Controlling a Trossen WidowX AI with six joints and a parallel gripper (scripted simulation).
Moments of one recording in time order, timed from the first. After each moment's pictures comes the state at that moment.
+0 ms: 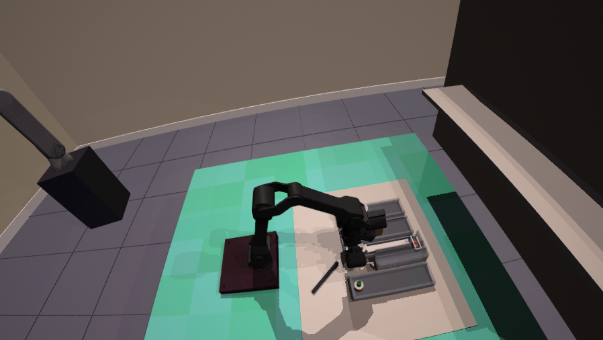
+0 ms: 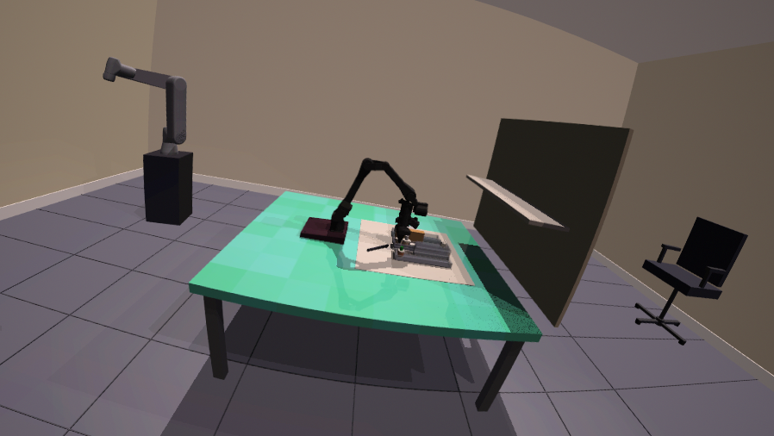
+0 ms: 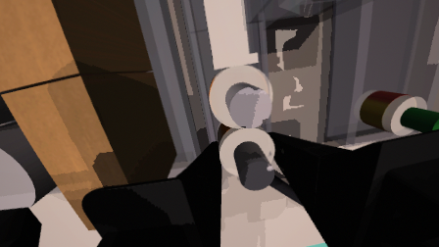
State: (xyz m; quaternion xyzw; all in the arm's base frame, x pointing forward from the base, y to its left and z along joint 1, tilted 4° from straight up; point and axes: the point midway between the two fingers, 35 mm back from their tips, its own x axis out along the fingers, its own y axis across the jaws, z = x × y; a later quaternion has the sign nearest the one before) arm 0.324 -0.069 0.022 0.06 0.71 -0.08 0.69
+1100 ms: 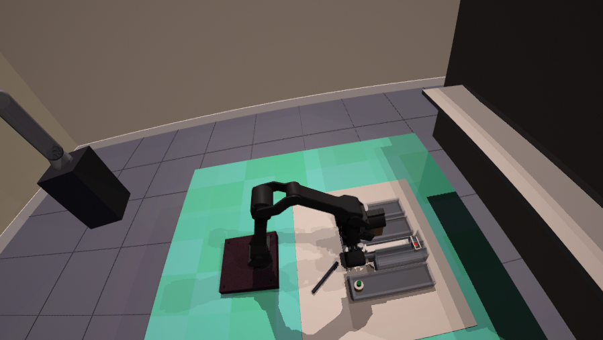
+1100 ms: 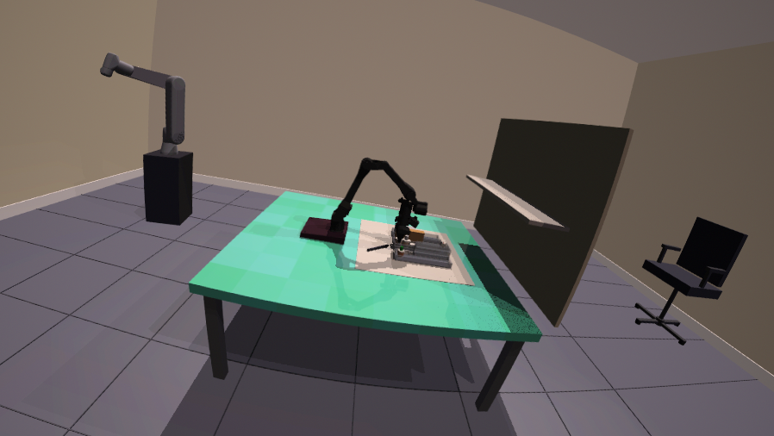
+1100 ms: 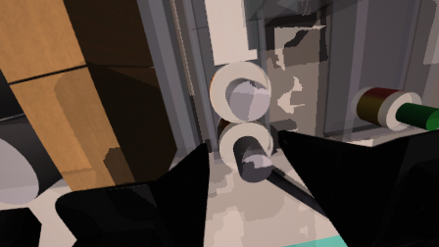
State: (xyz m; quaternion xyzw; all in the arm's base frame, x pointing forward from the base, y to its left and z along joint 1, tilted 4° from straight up) arm 0.322 -0.068 0.026 0.06 0.72 -0.08 0.69
